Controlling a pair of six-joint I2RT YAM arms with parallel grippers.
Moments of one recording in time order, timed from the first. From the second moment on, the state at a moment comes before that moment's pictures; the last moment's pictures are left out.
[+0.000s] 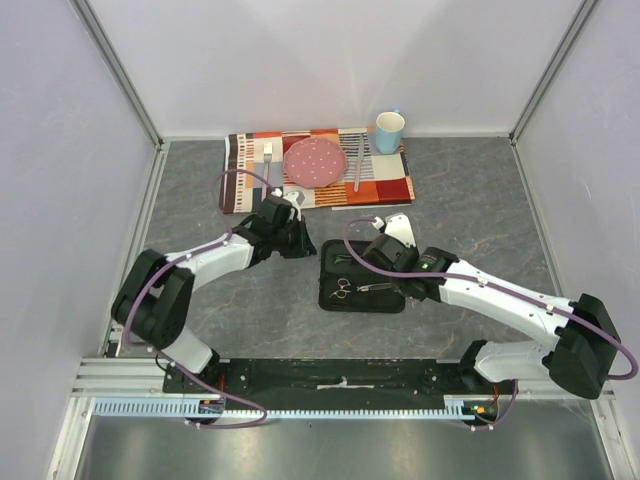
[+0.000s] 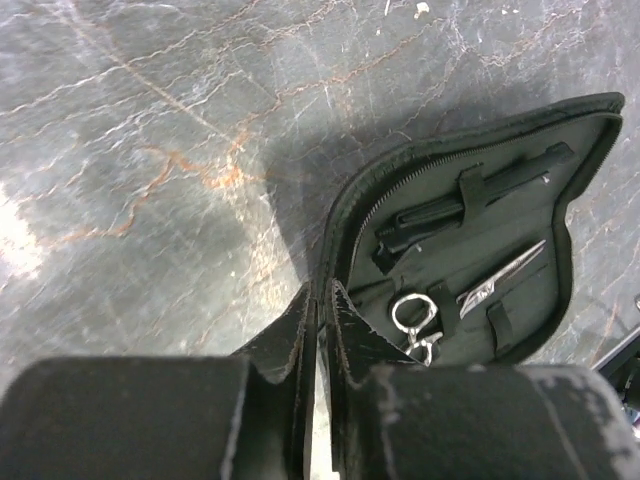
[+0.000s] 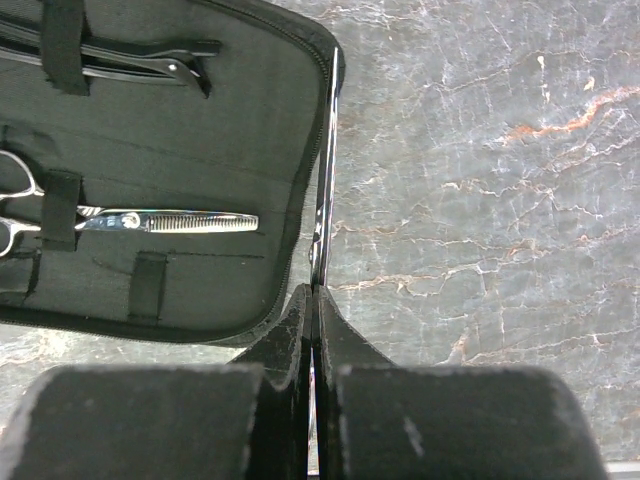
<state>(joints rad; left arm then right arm) -0.53 1.55 0.87 -0.11 0.21 -0.52 0.91 1.26 0.93 -0.80 0.61 0.52</state>
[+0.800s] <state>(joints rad) -0.53 1.95 1.17 0.14 0.33 -0.59 0.86 1.22 0.84 -0.80 0.48 0.48</state>
